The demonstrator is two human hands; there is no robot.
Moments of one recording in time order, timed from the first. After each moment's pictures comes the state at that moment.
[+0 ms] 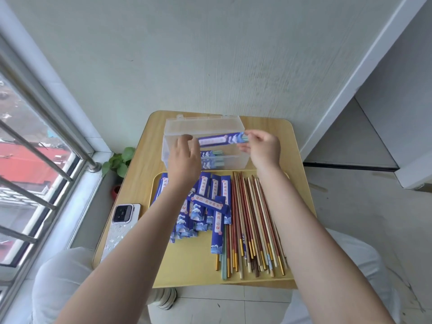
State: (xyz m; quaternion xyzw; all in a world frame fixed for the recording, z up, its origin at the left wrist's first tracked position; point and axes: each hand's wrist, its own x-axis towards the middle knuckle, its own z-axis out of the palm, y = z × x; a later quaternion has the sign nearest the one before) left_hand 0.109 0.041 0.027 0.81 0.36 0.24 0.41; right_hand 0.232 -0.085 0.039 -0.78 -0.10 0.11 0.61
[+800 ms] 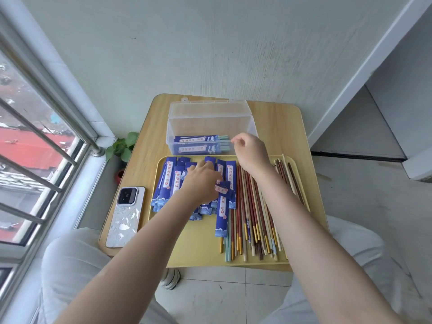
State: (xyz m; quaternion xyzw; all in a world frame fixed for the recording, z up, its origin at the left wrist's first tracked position) left_hand 0.079 0.018 -0.030 0.98 0.15 -0.09 0.11; right_hand 0.205 -0.076 0.008 -0.88 -0.27 0.13 0.36
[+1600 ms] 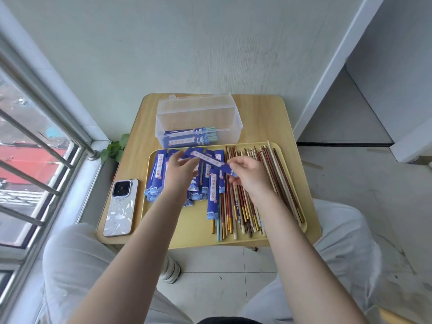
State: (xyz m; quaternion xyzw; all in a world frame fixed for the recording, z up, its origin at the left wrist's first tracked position) left_hand 0.042 -0.013 -0.006 0.58 0.41 0.17 0.68; right_hand 0.140 -0.157 -0.010 -0.75 -0.10 0.29 0.59
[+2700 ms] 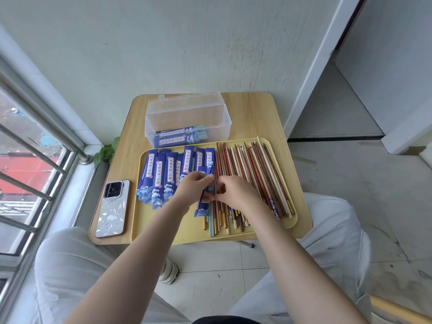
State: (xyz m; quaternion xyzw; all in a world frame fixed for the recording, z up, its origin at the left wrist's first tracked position) left_hand 0.046 -0.046 -0.041 0.68 0.37 -0.03 0.63; right_hand 0.124 -0.175 -0.040 -0.89 -0.34 0.23 0.17
